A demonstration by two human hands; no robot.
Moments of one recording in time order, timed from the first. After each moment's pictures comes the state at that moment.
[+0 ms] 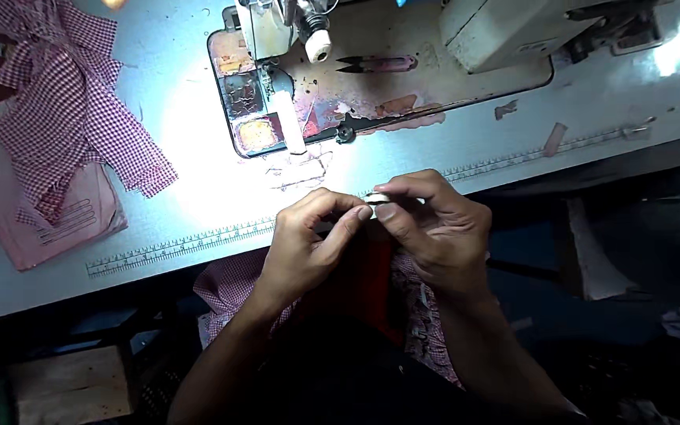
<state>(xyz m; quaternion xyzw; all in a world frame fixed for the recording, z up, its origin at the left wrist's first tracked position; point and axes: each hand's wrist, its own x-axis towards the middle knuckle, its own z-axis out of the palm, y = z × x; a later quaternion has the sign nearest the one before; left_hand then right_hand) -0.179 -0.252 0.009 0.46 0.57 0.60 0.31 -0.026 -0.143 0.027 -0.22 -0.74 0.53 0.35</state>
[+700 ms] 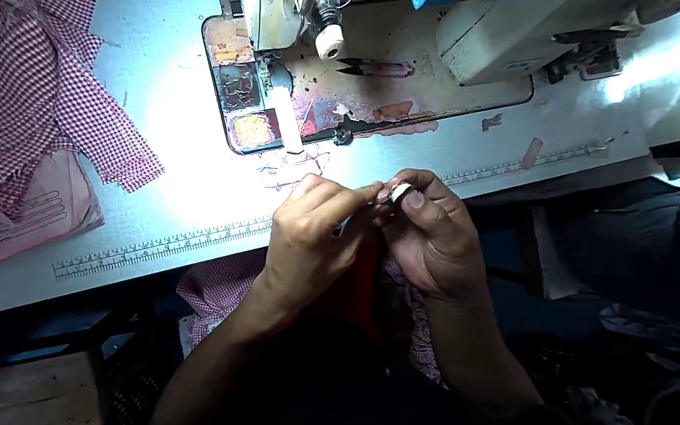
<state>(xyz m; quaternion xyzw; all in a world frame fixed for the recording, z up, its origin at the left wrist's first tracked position) -0.176 -0.240 0.022 0.53 0.63 0.55 0.11 -0.032 -0.145 0.032 -0.23 -0.50 0.77 0.31</state>
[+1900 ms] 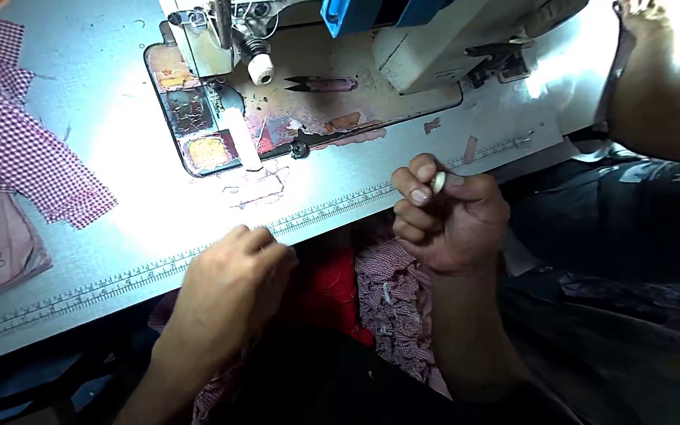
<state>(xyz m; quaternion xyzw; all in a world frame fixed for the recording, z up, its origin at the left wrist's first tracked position) -0.211 -0.288 0.027 0.66 0.69 0.27 0.15 0.009 -0.098 0.049 -0.18 -0.42 0.85 0.26</state>
